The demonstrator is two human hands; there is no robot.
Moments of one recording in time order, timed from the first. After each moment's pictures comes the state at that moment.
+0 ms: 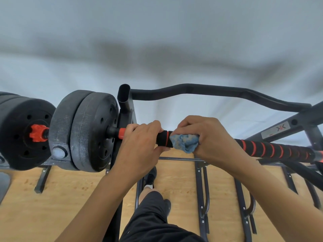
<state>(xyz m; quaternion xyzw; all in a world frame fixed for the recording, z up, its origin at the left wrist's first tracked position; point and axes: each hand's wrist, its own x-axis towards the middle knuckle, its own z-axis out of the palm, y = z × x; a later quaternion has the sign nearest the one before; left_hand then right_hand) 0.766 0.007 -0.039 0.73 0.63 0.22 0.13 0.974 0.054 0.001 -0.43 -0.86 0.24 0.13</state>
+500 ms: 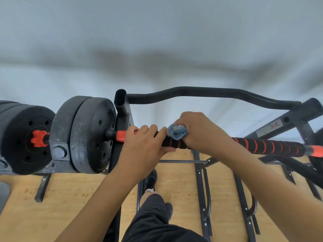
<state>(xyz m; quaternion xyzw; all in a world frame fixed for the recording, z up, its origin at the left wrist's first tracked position) 0.771 0.014 -0.051 0.82 0.57 0.07 -0.02 0.961 0.073 0.003 -0.49 -0.85 0.20 0.03</state>
